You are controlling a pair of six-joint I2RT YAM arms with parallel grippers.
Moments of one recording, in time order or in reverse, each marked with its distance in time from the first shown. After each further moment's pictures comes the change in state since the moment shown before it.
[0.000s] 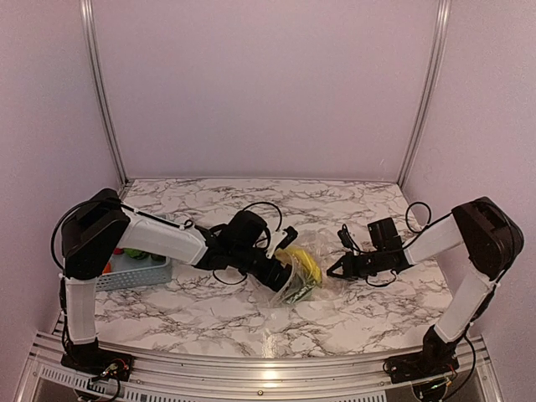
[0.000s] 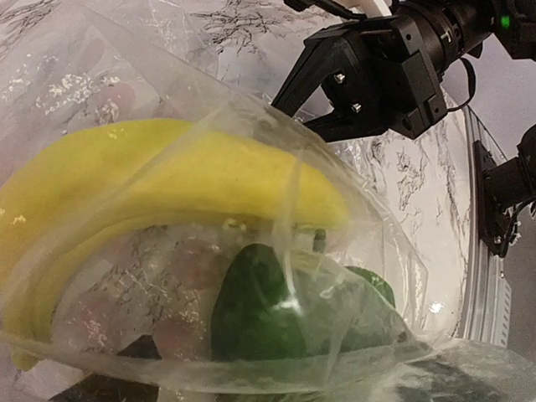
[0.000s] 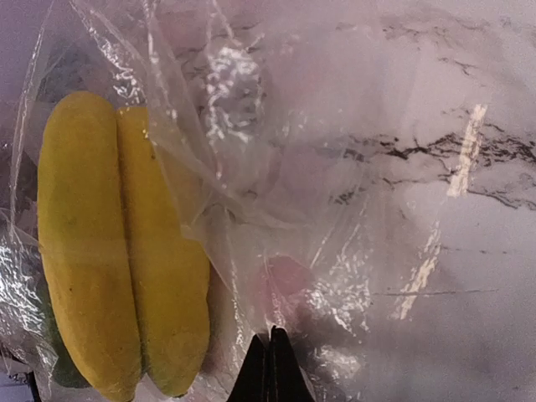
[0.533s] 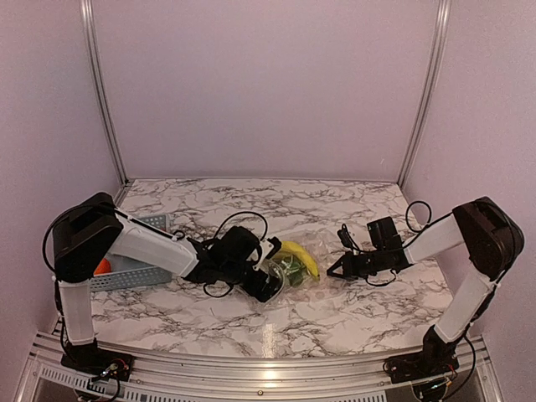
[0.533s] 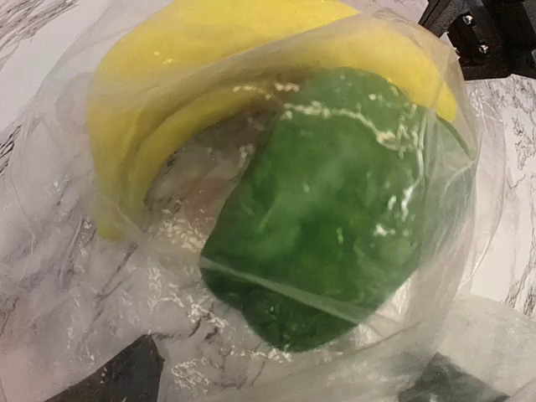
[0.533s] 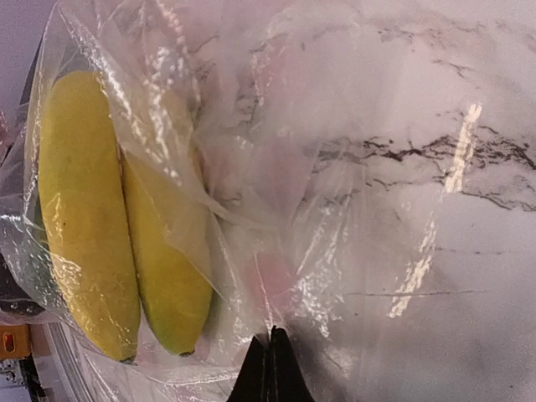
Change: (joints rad) left arm -0.035 -0.039 -0.122 -0.029 -0.368 0.088; right arm 0.003 -0.005 0.010 -0.022 0.016 -0.004
